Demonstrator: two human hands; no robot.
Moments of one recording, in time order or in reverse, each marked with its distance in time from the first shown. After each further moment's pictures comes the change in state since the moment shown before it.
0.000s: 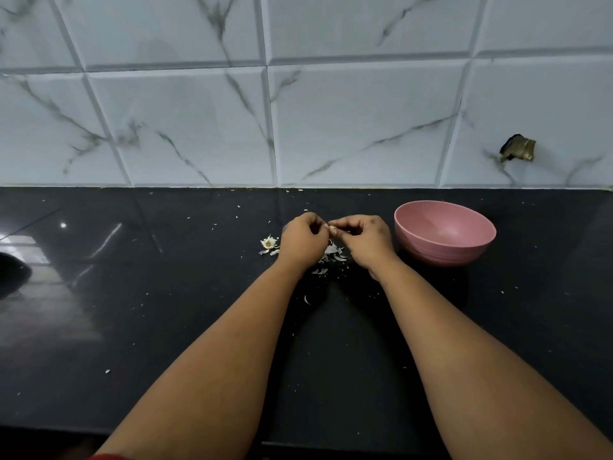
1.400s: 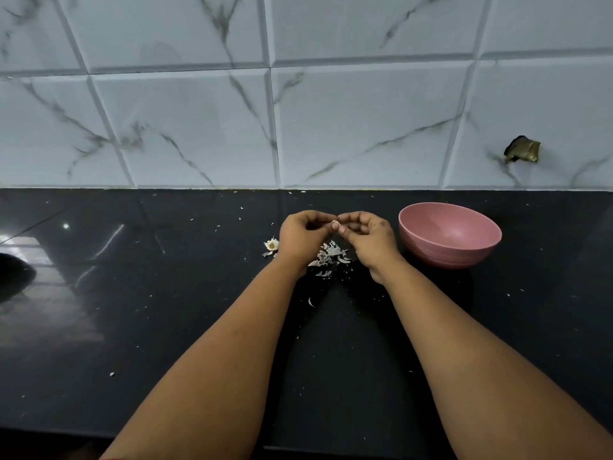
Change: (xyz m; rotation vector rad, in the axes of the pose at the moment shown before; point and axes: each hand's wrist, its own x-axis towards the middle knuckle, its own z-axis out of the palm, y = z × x) left_hand 0.007 -0.005 -0.003 -0.449 -0.077 -0.017; right_hand -0.002 -0.005 0.001 0.283 0.007 0.111
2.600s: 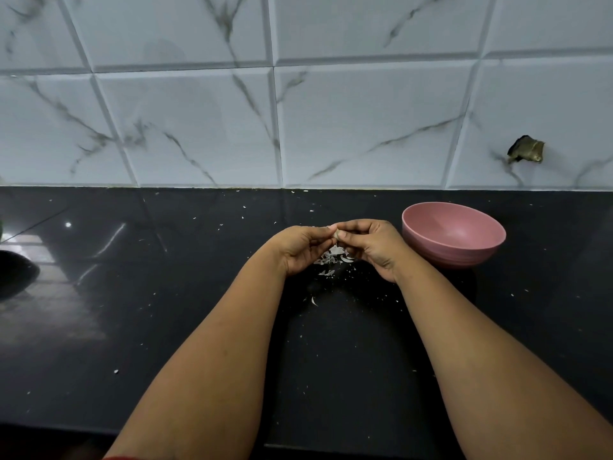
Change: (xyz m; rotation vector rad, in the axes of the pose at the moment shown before) left_hand 0.000 0.017 -0.021 -0.535 -0.299 -0.575; right_hand -0.009 -0.013 -0.011 0.133 -0.260 0.168
